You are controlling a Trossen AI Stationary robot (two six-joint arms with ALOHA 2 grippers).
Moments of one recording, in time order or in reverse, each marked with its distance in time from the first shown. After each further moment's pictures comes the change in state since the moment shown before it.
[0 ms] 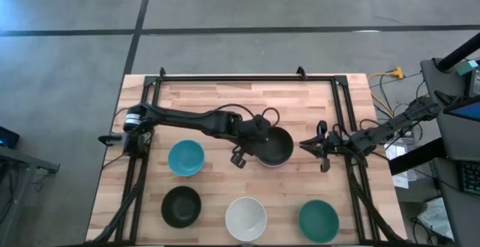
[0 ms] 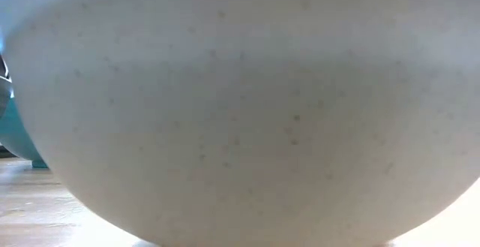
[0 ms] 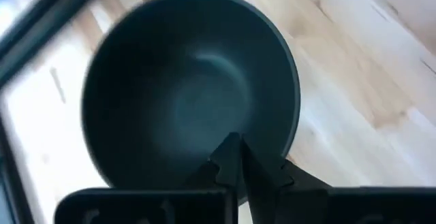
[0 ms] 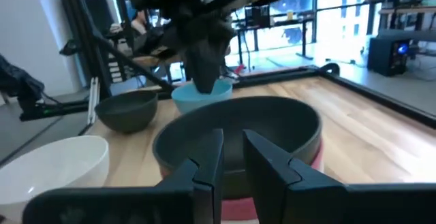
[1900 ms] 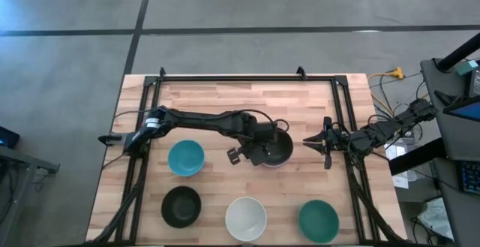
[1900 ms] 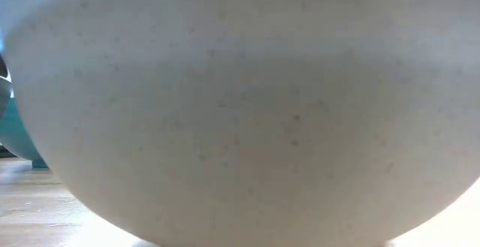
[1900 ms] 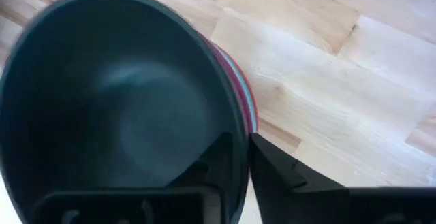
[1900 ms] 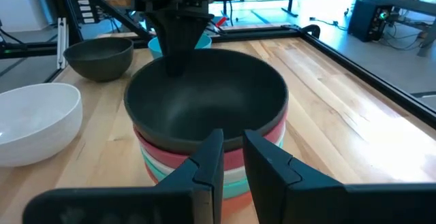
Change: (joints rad) left arm 0.010 0.216 0.304 -0.346 0.101 0.447; right arm 0.002 -0.121 0.190 -0.582 0.035 0.043
